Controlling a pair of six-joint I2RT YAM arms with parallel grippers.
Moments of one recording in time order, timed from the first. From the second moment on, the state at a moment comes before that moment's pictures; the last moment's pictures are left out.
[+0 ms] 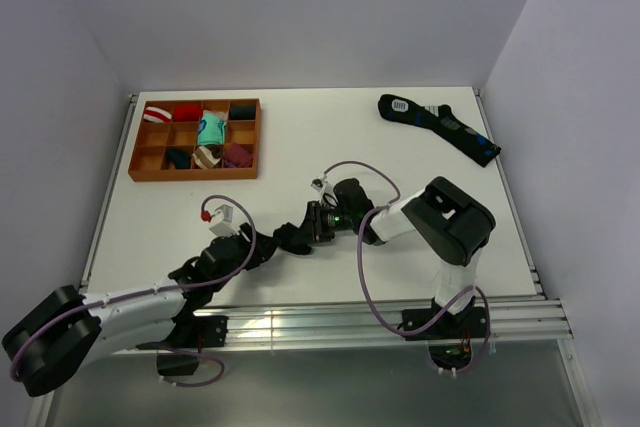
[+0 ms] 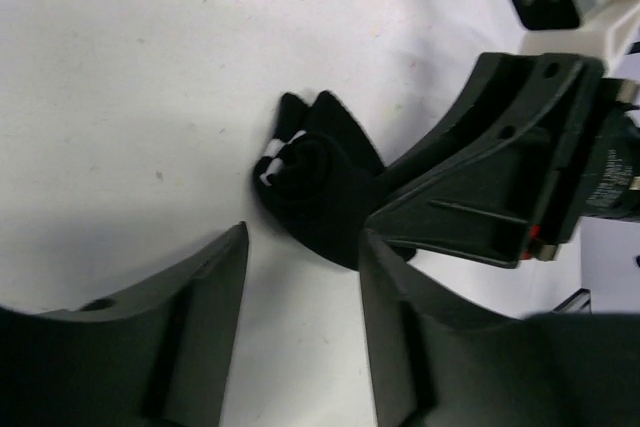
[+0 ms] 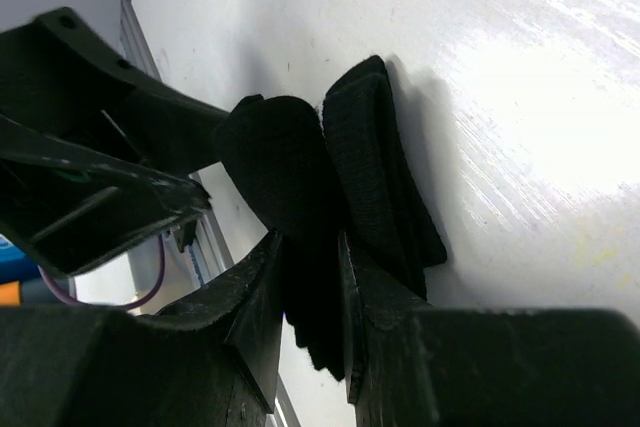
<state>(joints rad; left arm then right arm) -0.83 0.92 0.07 0.43 -0.27 -1.05 0.71 1.87 0.65 0.59 -0.63 0.76</state>
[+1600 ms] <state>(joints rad) -0.90 1.33 0.26 0.47 -0.41 -1.29 0.69 1.89 0.65 0.60 -0.68 0.80</state>
